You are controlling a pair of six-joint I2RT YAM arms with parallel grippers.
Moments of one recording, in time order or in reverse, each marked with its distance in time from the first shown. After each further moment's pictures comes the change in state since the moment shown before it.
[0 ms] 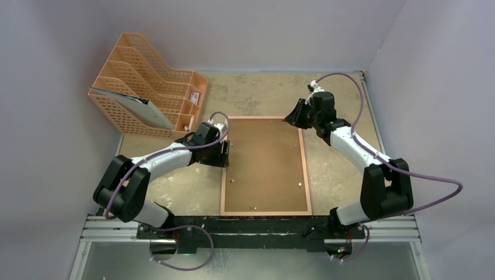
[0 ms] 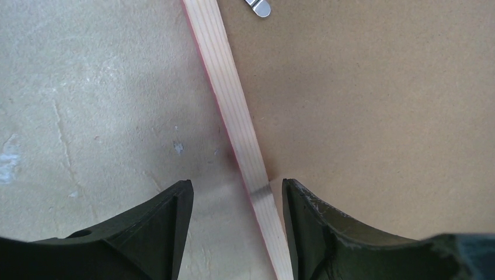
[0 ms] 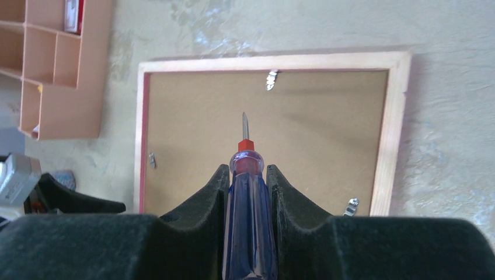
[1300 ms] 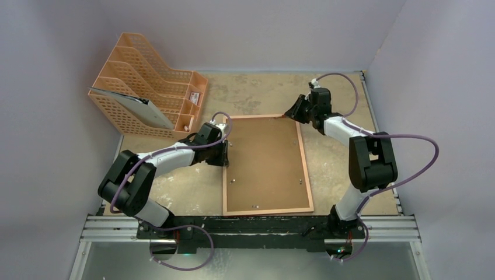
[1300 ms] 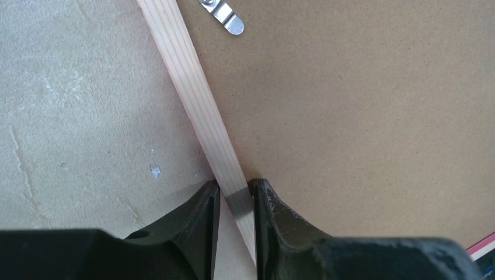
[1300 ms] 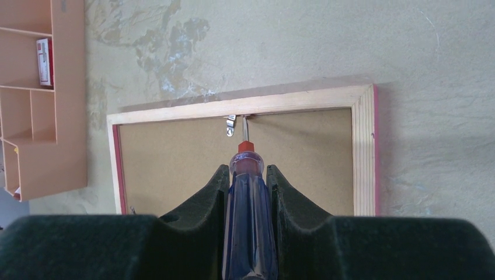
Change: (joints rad) left arm -0.007 0.069 -0.013 0.100 0.037 -0.024; right arm -0.073 0.281 0.088 0.162 -0.017 0.075
